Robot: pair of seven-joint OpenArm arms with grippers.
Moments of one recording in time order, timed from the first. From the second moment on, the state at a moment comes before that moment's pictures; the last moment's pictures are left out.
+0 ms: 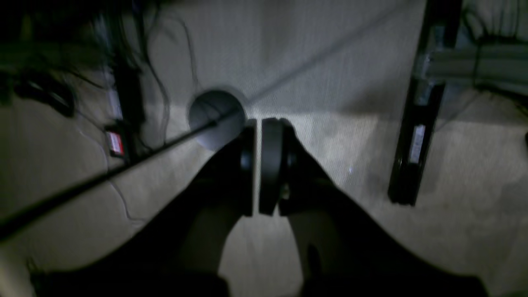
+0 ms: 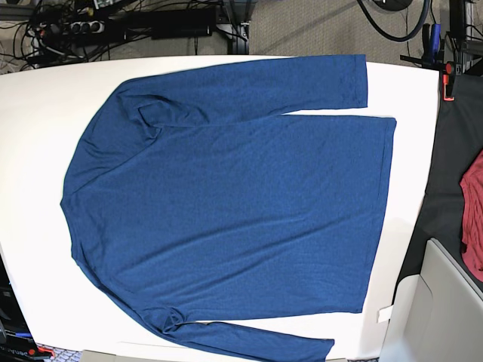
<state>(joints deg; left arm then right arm) 50.0 -8.3 -14.2 72.2 2.7 -1.3 0.0 -50.5 19.9 2.5 75.1 -3.6 -1.2 2.7</state>
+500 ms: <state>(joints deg) 63.6 -9.0 -14.3 105.8 -2.8 -1.3 1.1 -61.3 15.9 15.0 99.1 -16.5 -0.9 2.8</state>
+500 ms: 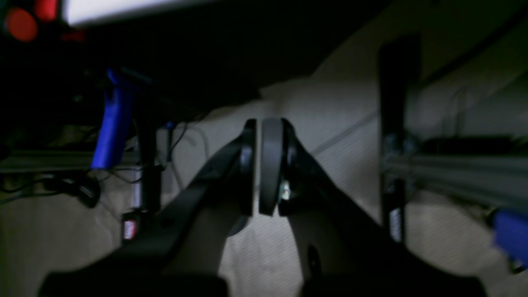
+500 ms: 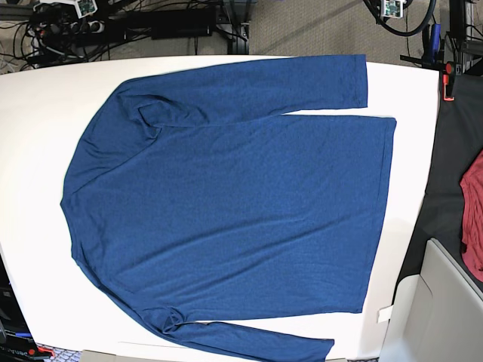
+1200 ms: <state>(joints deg) 55.9 -9.6 -10.0 116.9 -10.3 -1.0 16.6 -61.6 15.3 17.7 113.8 -16.8 -0.6 2.9</state>
